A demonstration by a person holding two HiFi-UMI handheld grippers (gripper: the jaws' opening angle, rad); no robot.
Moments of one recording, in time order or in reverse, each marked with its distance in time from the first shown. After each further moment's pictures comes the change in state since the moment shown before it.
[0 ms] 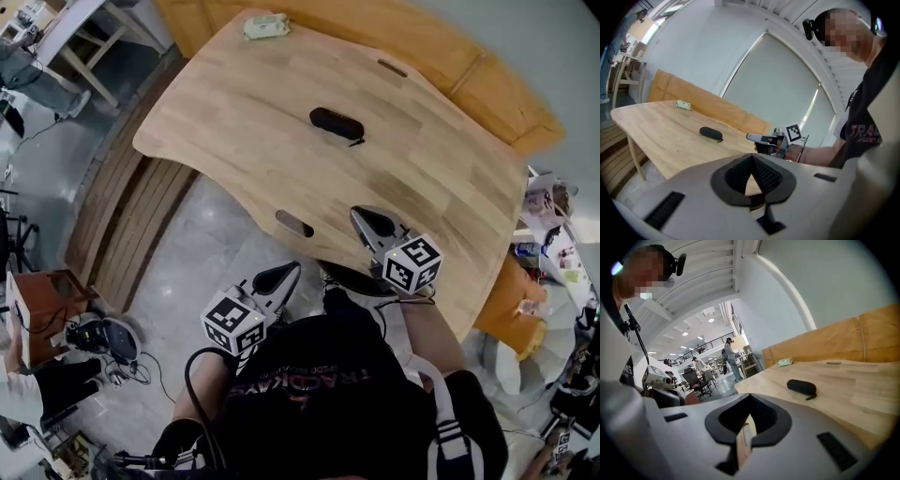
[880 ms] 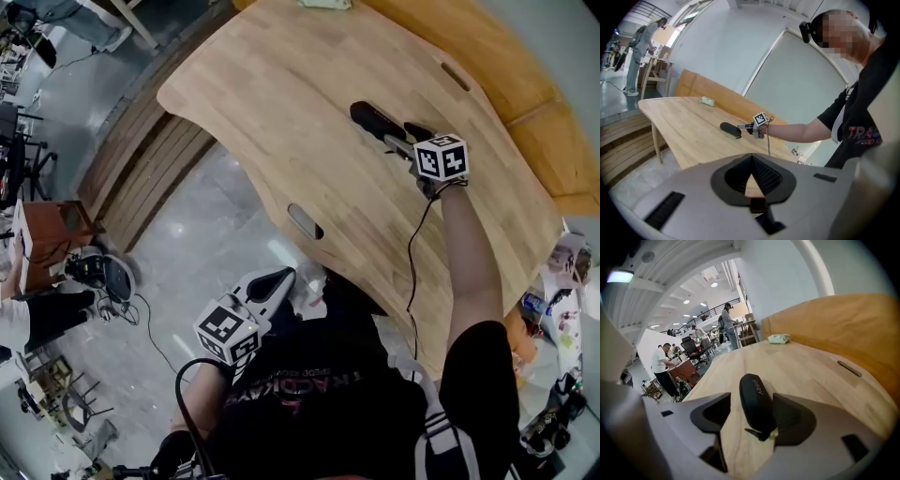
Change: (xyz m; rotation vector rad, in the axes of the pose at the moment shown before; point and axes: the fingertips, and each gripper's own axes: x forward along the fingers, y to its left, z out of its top) left arm 0.007 0.018 -0.009 -0.163 0.008 0.271; right arm 0.170 -0.225 0.011 -0.160 0.409 0.057
